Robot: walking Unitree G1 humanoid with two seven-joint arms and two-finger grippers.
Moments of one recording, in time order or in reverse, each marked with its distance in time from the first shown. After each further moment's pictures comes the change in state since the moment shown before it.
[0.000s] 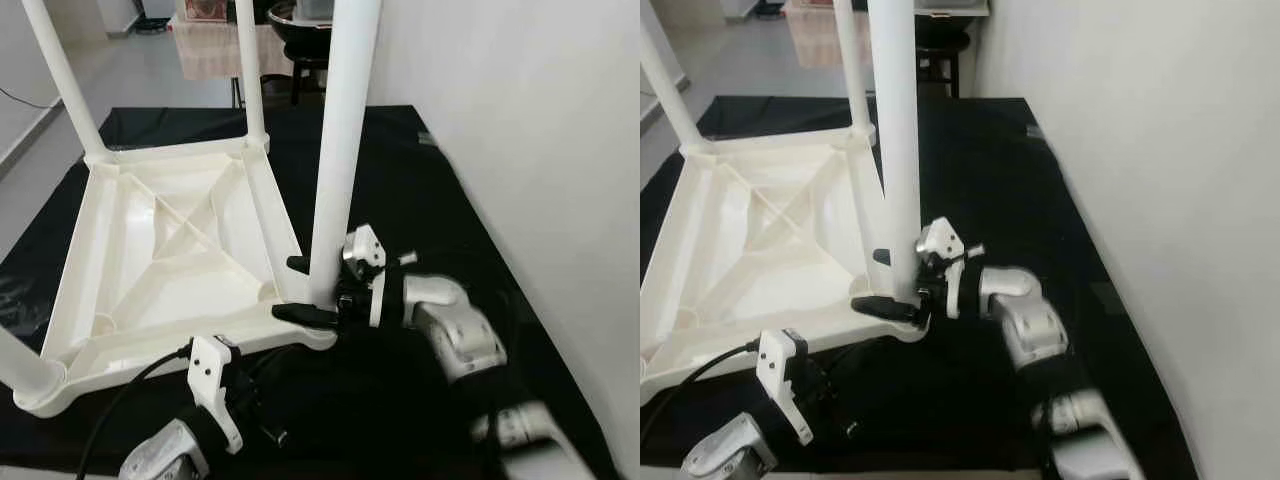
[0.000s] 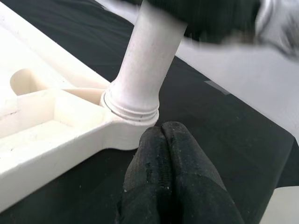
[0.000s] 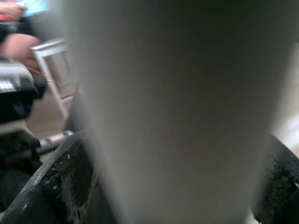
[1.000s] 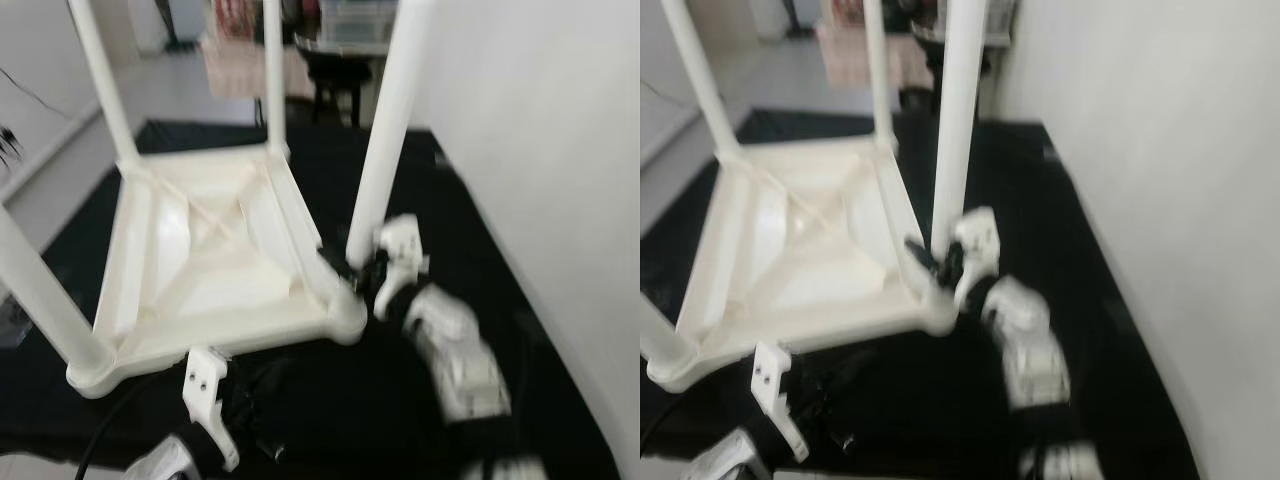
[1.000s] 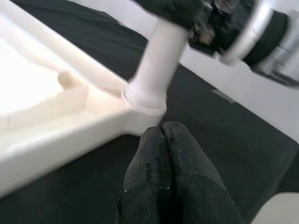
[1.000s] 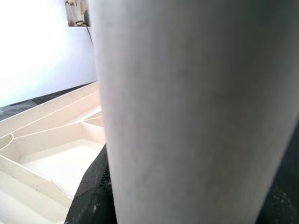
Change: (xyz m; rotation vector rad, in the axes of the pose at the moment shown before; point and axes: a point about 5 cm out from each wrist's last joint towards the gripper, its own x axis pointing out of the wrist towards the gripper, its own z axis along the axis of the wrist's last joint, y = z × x) left arm -0.006 0.001 -0.001 -0.001 0.006 0.019; right arm -0.003 0.038 -0.040 -0.012 -0.057 -0.761
